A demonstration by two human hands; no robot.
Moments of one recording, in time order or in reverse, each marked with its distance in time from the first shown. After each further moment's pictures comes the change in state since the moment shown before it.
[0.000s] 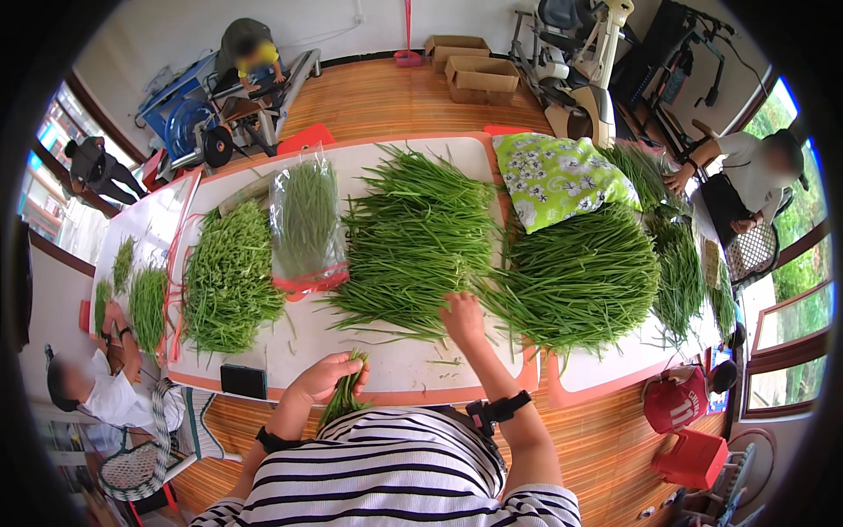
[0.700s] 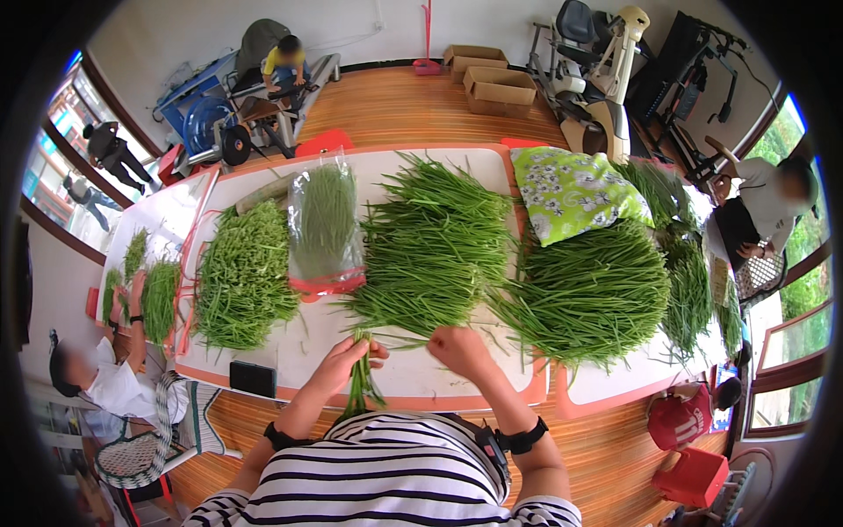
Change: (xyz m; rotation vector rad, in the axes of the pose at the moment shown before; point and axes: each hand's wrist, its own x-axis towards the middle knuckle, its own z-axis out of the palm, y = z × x) left_hand 0.009 0.006 0.006 0.129 0.125 0.454; right_hand -0.026 -0.075 -0.070 0.330 -0.347 -0.150
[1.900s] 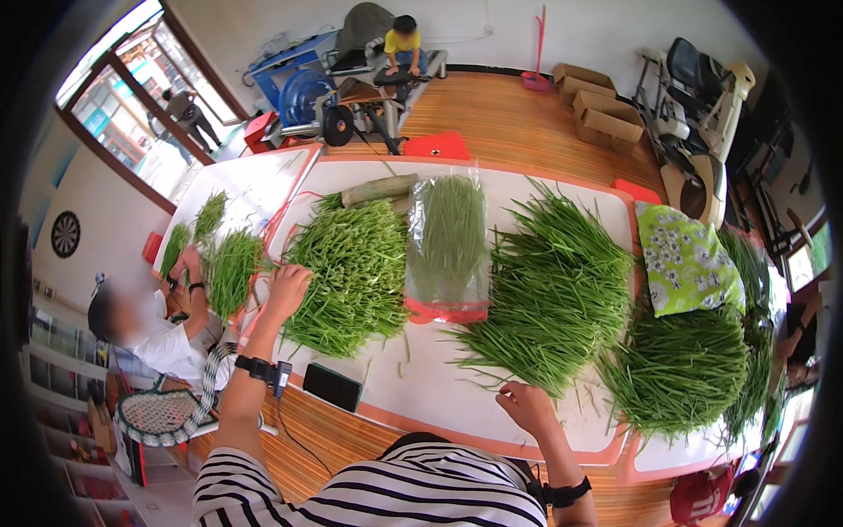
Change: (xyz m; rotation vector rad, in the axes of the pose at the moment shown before) left_hand -0.062 0.144 -0.347 1.845 0.723 0.267; right_hand 0.043 -0.033 0.075 -0.021 -0.183 0.112
